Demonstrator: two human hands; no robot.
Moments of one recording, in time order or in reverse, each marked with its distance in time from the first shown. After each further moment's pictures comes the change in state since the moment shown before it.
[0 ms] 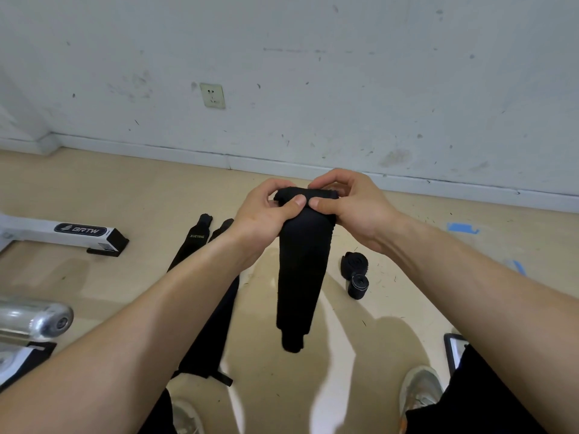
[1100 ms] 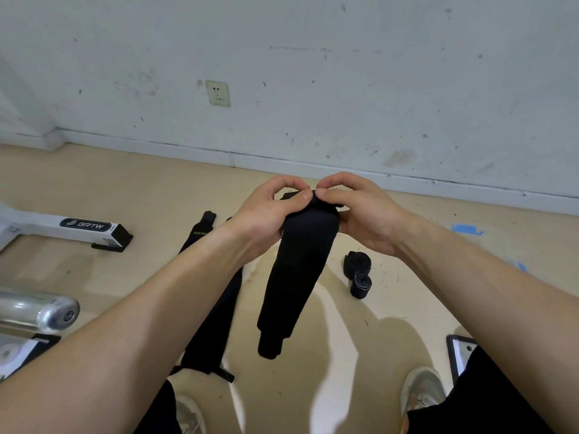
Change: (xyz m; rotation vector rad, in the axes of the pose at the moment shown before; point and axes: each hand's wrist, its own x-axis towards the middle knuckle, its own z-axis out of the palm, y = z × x) left_hand -0.006 0.011 -0.003 -0.179 -0.141 -0.063; right_hand -0.004 0.001 -0.003 0.239 -0.124 0.133
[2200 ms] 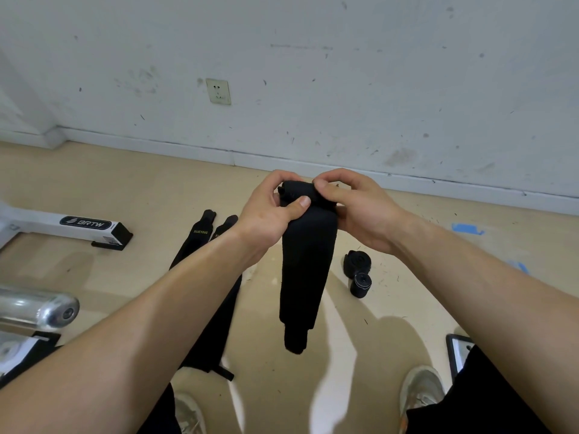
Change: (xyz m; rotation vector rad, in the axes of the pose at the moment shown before) left_hand 0.005 -0.017 -0.002 0.169 0.088 0.122; right_hand 0.002 0.001 0.003 -0.030 0.002 -0.055
